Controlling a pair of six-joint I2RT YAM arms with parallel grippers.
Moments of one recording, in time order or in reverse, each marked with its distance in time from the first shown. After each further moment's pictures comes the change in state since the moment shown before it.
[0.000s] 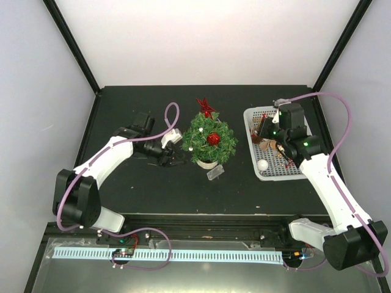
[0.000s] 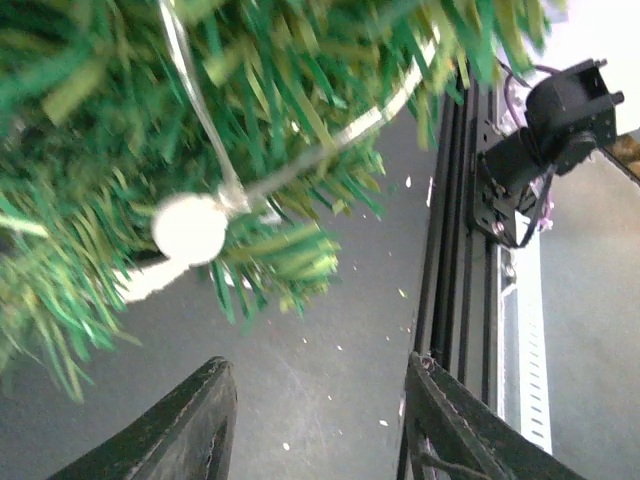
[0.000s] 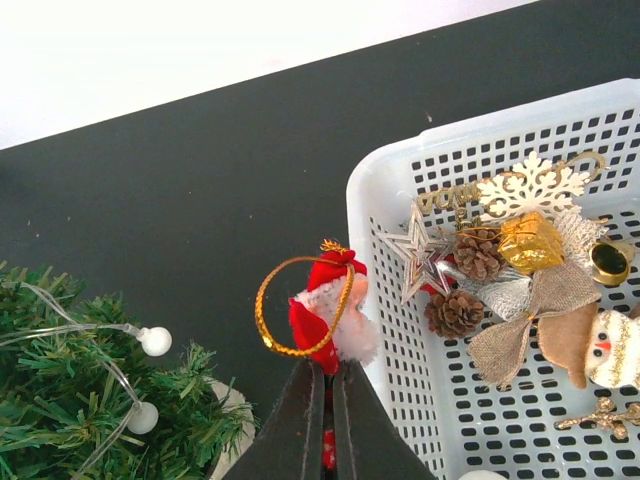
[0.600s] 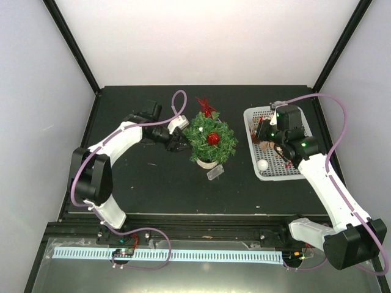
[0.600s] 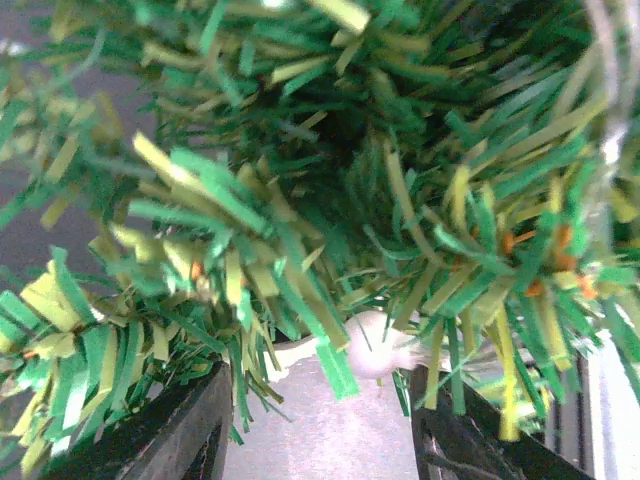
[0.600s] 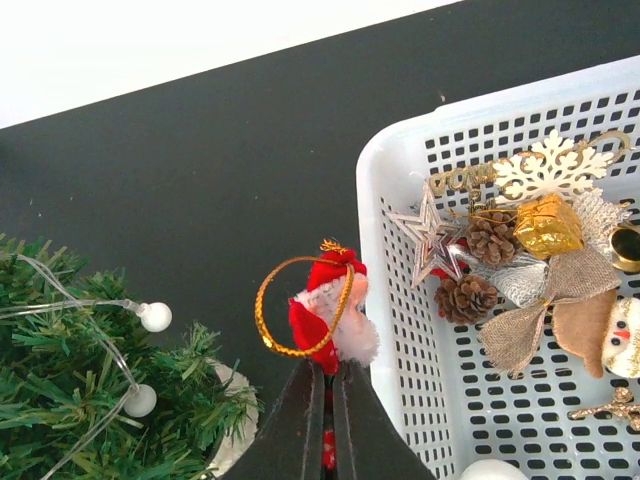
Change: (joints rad) left arm -0.006 0.225 0.203 0.093 -0.058 -0.045; right arm 0.013 0.004 -0.024 0.005 -0.018 -0.001
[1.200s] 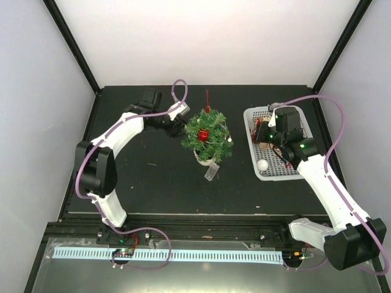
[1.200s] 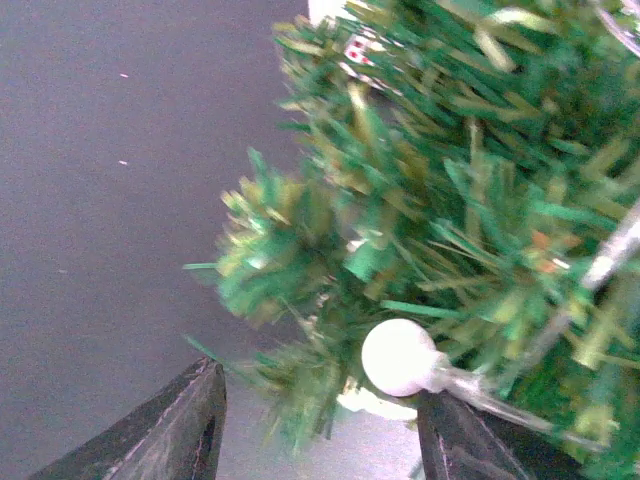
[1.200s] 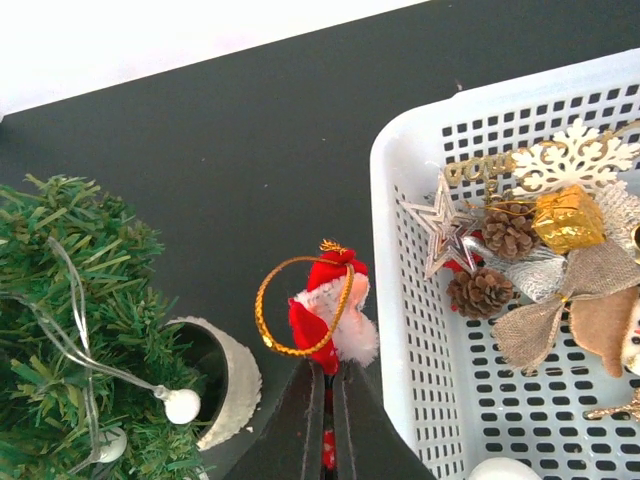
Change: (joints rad) left arm 0.022 0.101 0.164 0.080 -0.191 0.000; right arm 0.004 -0.003 -0.028 0.019 -0.025 -0.010
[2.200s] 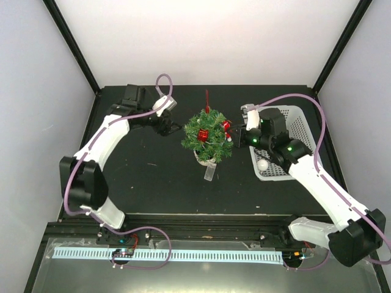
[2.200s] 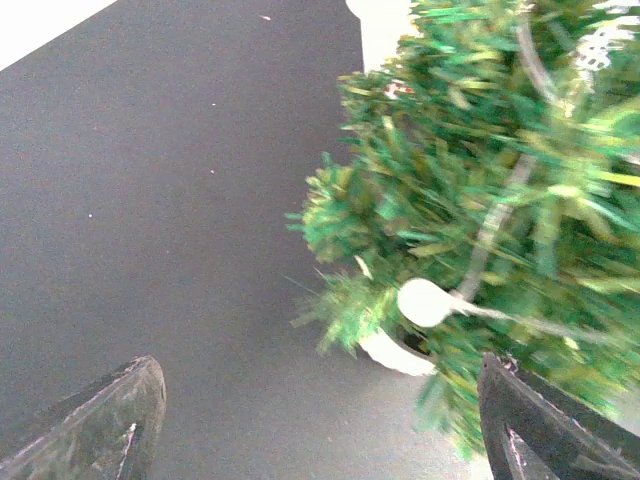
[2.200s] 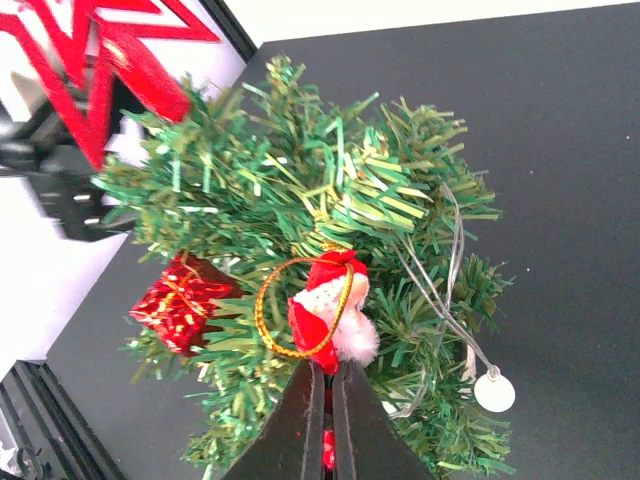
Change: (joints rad) left arm 0.087 -0.094 0.031 -0.044 -0.048 0.028; right arm 0.185 0.011 -0.006 0.164 -0.296 -0.029
